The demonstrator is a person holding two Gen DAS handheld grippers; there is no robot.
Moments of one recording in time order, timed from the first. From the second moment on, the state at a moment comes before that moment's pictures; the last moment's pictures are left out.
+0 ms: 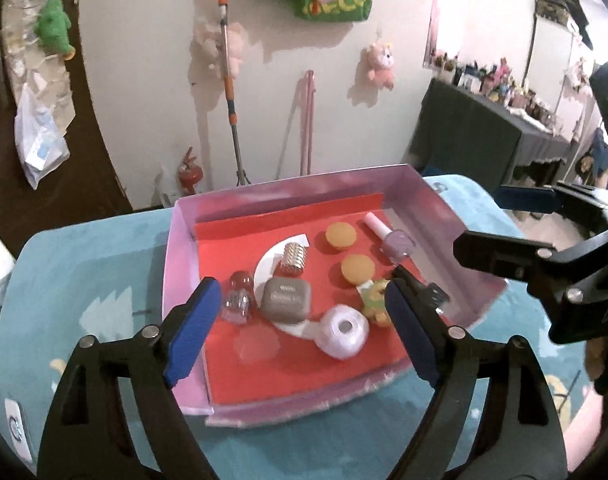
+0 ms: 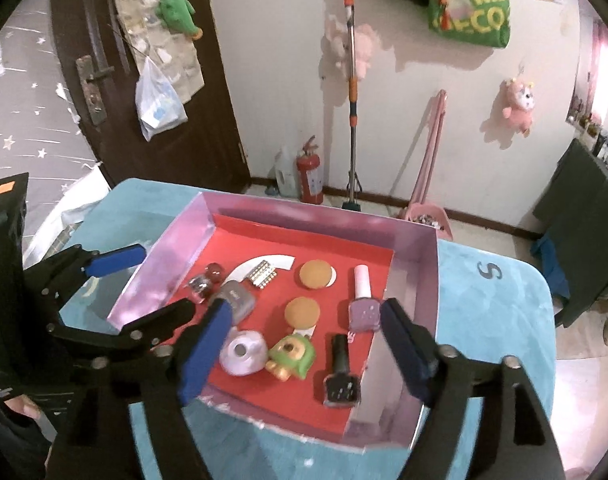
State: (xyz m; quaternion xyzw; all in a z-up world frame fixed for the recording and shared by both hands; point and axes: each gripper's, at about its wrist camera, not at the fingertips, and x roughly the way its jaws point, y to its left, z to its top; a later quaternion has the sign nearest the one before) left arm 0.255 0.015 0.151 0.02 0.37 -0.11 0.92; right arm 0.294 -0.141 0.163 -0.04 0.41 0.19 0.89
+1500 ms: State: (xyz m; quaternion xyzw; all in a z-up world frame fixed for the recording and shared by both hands) left arm 0.248 0.028 0.067 0.00 0.28 -0.04 0.96; right arm 0.274 -0.144 0.060 -0.05 0.30 0.10 0.95
